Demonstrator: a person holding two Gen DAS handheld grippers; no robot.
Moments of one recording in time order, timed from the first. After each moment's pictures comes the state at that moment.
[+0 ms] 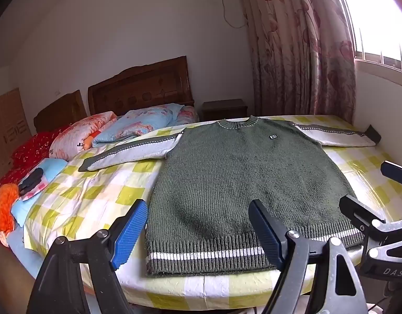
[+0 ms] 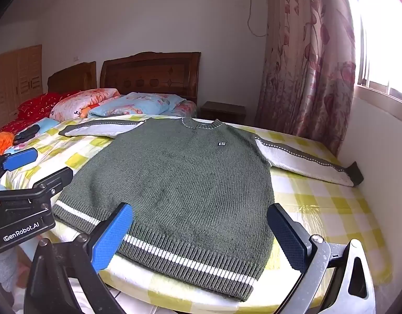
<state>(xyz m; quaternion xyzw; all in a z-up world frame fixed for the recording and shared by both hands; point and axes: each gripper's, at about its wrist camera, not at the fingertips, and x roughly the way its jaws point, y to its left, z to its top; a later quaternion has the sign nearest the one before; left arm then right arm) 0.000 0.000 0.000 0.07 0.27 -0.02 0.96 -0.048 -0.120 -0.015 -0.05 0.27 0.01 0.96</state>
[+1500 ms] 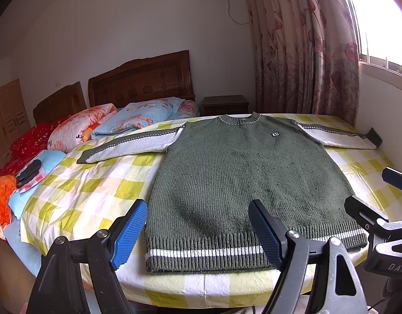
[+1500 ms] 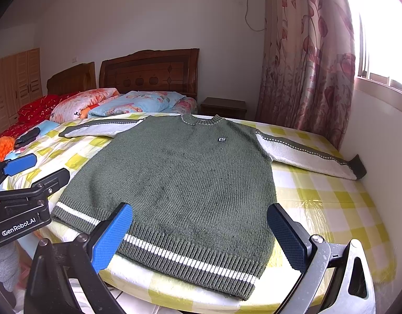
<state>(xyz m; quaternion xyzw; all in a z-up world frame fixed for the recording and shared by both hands) 0.004 0.006 -0.004 0.06 0.28 -0.02 0.96 -0.045 -0.124 -0.018 -0.02 0.28 0.01 0.96</state>
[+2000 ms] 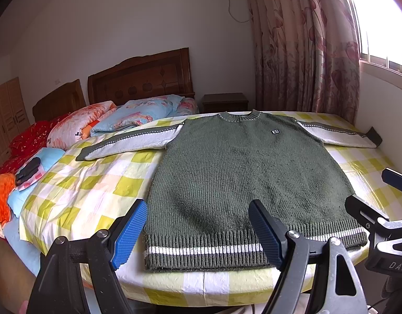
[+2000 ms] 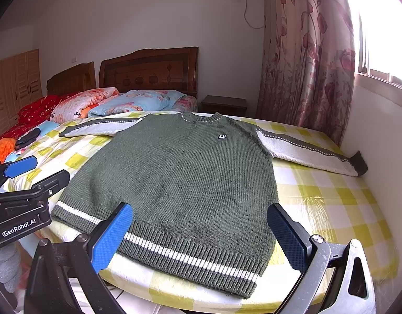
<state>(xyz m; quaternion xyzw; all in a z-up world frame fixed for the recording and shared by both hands) 0.006 0.008 -0.007 0.06 0.29 -0.02 0.95 -0.044 -0.126 -0.021 -0.02 0.28 0.02 0.96</state>
